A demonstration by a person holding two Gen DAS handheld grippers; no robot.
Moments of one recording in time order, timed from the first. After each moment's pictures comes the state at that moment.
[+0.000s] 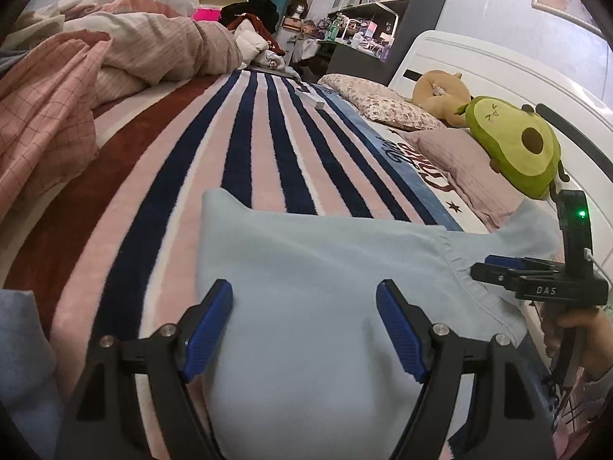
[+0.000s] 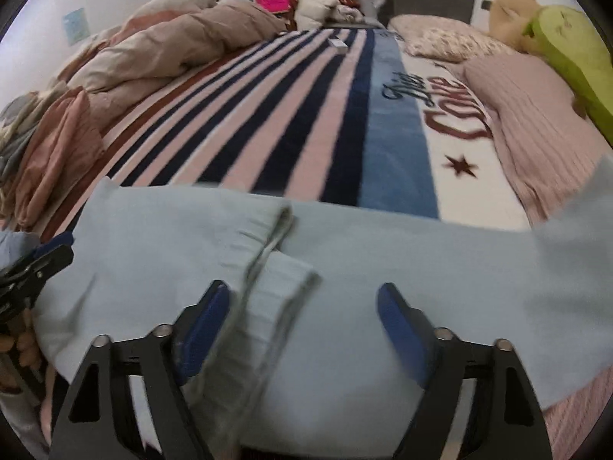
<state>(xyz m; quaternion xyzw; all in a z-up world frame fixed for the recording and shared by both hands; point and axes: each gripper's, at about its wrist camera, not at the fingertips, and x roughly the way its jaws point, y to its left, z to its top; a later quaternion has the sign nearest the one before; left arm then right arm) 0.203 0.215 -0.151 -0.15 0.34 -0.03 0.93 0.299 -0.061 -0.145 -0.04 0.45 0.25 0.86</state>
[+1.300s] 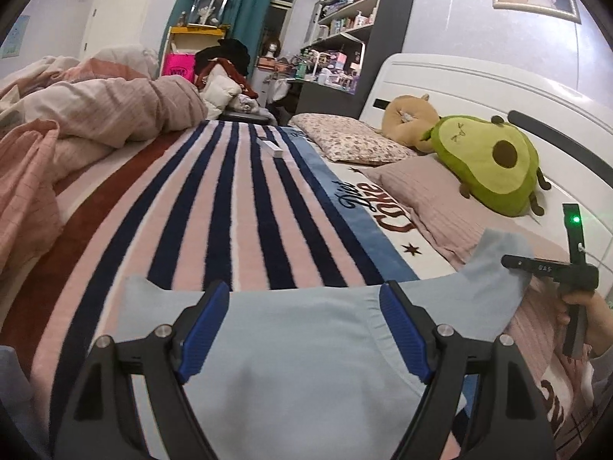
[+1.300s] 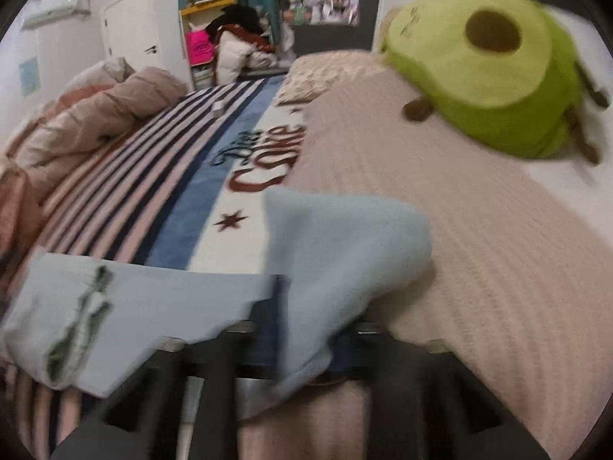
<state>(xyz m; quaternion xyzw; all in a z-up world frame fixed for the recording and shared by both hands) 0.227 0.143 -0.095 -0.11 0.26 -0.04 0.96 0.344 -0.246 -0.097 0.00 0.38 0.15 0.91</state>
